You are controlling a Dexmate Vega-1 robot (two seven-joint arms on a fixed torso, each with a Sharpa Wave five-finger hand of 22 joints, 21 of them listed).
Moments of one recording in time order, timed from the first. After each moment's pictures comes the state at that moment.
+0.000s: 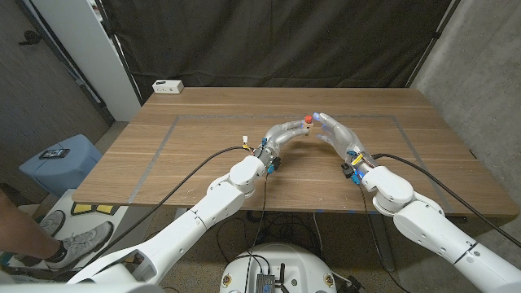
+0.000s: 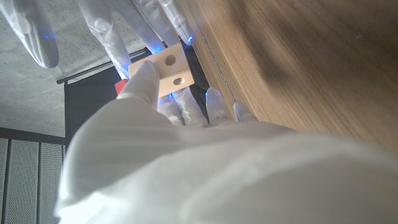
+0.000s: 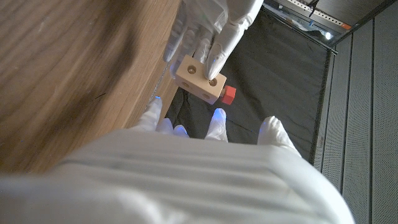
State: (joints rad) left arm 0.84 0.34 0.68 -1.59 -0.36 -0.03 0.20; left_hand 0.99 0.08 0.30 -0.16 0.18 0.82 -0.15 0.19 0.19 0.80 -0.20 0.20 0.41 0.41 -0.04 0.21 0.18 0.09 0.14 0.20 0.18; right arm -1.22 -0.74 -0.33 -1.96 0.54 0.11 -0.18; right_hand 0.28 0.08 0.31 -0.14 0.18 0.35 -0.16 0.17 0.18 -0.15 0.11 0.19 0.18 -0.17 0.19 0.19 0.19 0.15 0.21 0.18 0.16
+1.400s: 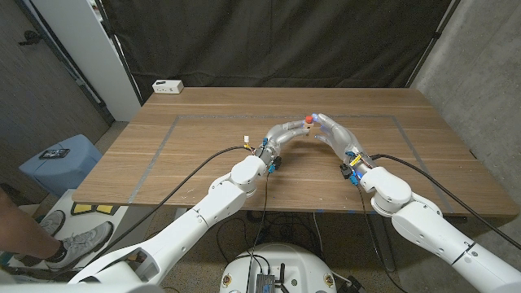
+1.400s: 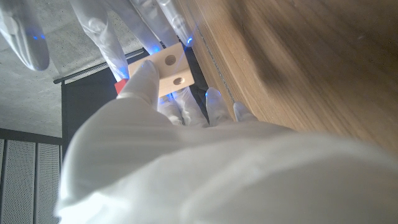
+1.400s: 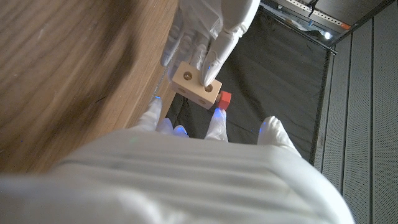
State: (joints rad) left arm 0.83 0.33 0.68 -1.57 -0.36 -0.03 0.20; left_hand 0.99 0.08 0.30 -0.16 0.18 0.82 -0.15 0.19 0.19 0.80 -0.20 0.21 0.41 0.41 -0.04 0.21 0.18 0.09 0.14 0.20 0.18; right arm -1.22 -0.73 -0.34 -1.97 0.53 0.11 -0.18; right_hand 0.27 0.09 0.31 -0.14 0.18 0.36 -0.15 0.18 0.18 -0.16 0.11 0.19 0.18 -0.17 0.19 0.19 0.19 0.15 0.21 0.18 0.16
